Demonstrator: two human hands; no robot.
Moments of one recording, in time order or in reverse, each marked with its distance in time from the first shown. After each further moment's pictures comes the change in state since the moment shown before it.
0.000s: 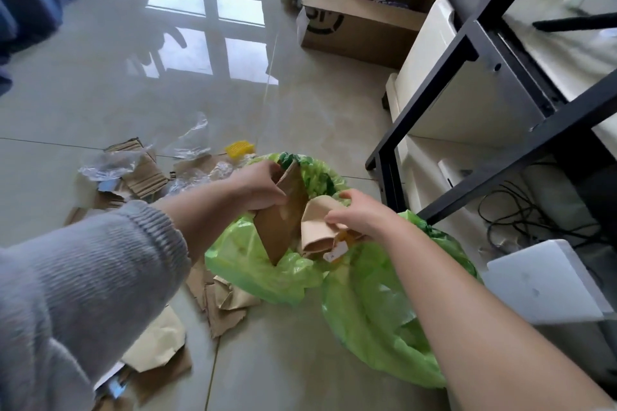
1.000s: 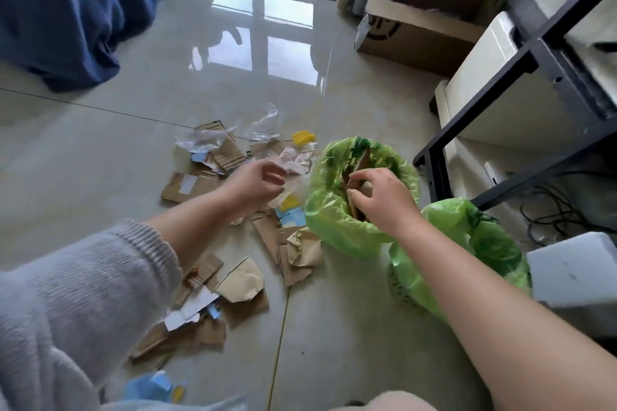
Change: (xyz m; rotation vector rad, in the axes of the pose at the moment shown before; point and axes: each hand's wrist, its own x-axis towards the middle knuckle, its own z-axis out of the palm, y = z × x) left_hand -0.104 -0.134 -0.064 -0.278 0.135 0.134; right_hand -0.090 -0.073 0.080 -0.244 0.375 -0.428
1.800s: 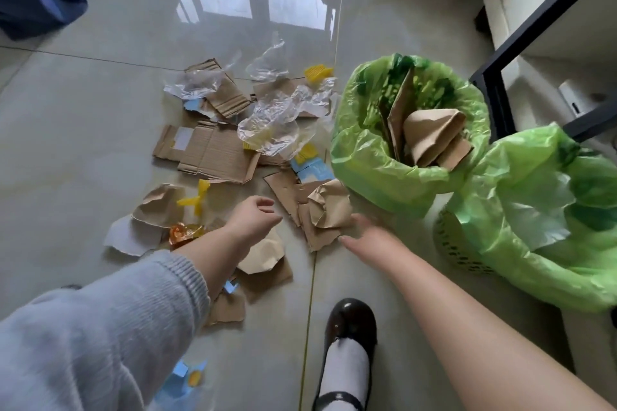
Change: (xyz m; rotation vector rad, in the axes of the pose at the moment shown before) left_hand -0.010 -0.155 0.090 -0.260 0.003 -0.538; right_hand -0.025 0.061 0.197 0.050 -0.429 0.284
